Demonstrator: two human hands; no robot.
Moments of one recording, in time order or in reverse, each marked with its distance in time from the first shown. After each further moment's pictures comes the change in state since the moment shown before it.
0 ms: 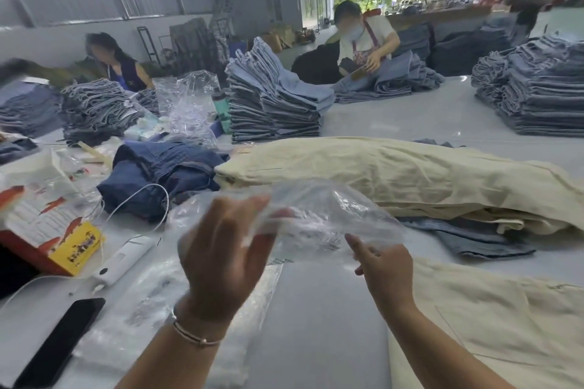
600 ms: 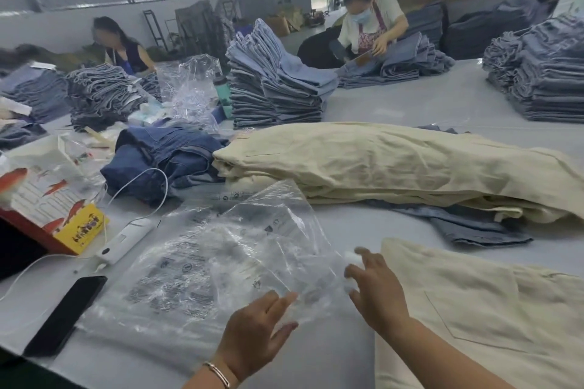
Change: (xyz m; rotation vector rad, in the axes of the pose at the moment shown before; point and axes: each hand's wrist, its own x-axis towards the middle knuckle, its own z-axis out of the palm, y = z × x) left_hand -0.194 0.021 0.010 -0.010 -1.002 -0.267; right_hand -0.012 0.082 -0.011 -0.838 -0.371 -0.443
